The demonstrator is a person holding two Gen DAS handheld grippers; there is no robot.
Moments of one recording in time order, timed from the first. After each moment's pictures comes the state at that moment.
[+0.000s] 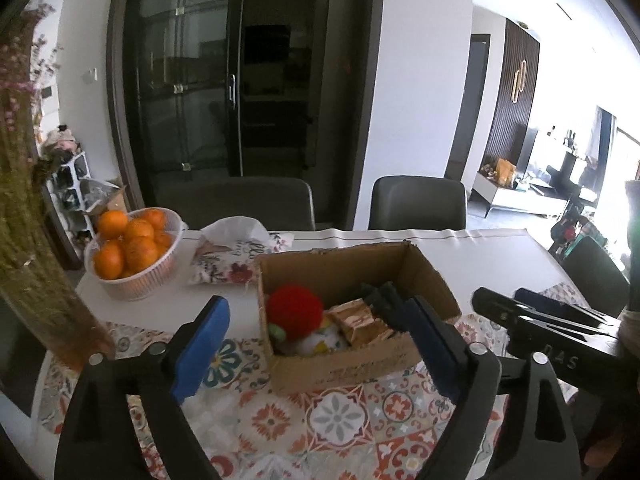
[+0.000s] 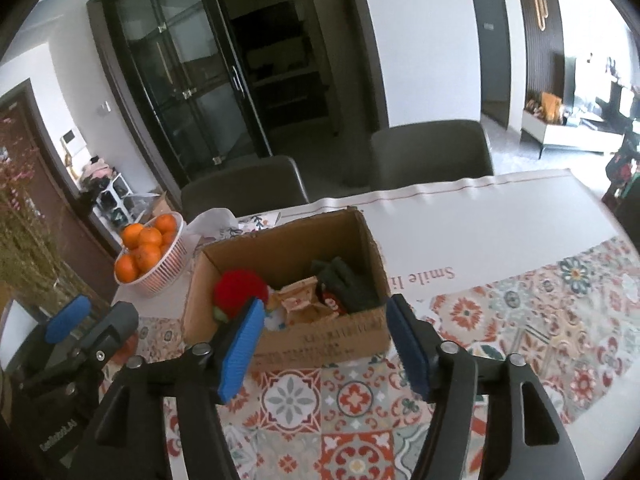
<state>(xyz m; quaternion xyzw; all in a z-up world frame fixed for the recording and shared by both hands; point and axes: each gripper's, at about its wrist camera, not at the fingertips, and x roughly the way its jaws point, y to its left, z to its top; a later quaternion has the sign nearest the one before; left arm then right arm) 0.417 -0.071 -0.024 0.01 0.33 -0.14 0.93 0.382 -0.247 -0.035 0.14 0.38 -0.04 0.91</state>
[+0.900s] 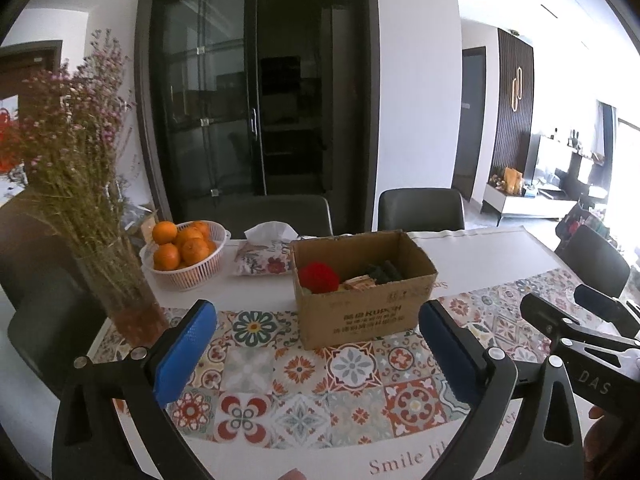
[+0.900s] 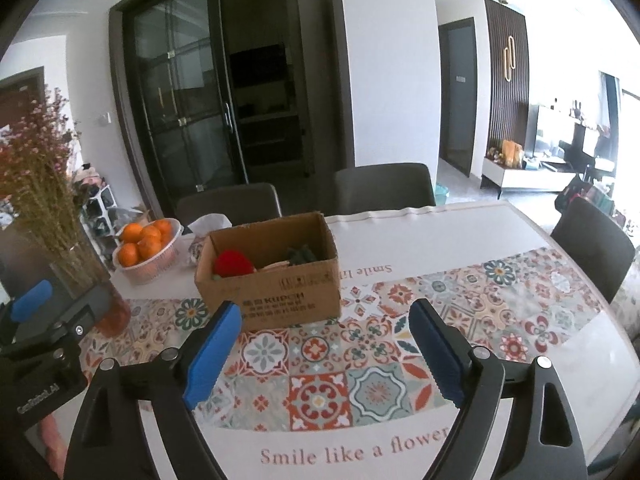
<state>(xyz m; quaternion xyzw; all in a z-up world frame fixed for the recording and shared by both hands) 0.272 -0.036 0.015 0.04 0.28 -0.11 0.95 0.208 -0.220 0.011 0.08 0.31 -0.10 0.94</state>
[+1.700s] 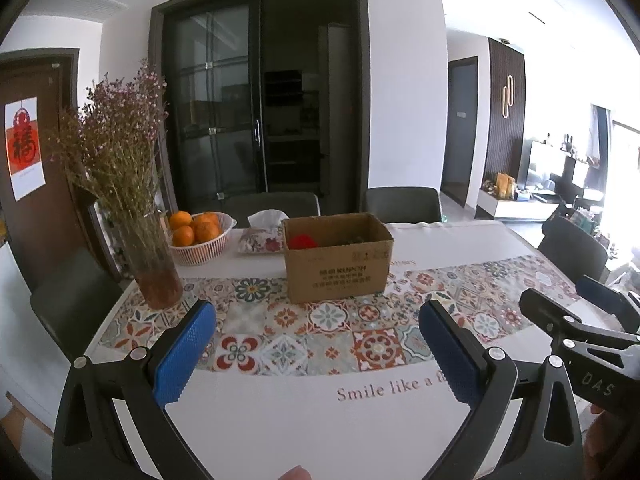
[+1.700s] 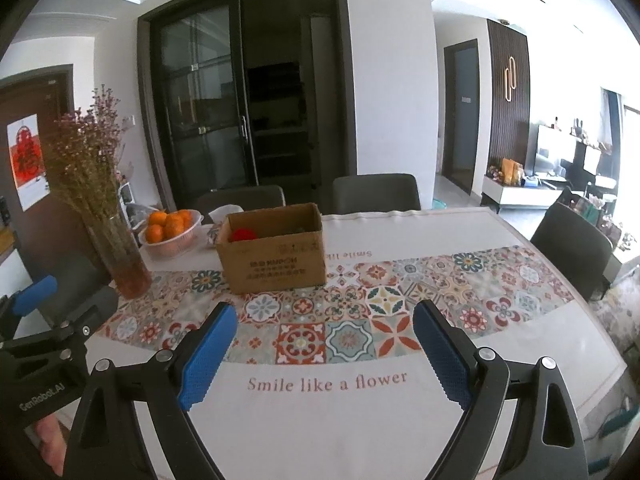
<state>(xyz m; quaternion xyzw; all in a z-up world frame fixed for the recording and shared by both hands) 0.106 -0.042 0.030 0.04 0.26 -0.10 0.96 0.050 -0.223 0.025 0.06 0.28 -0.08 0.96</state>
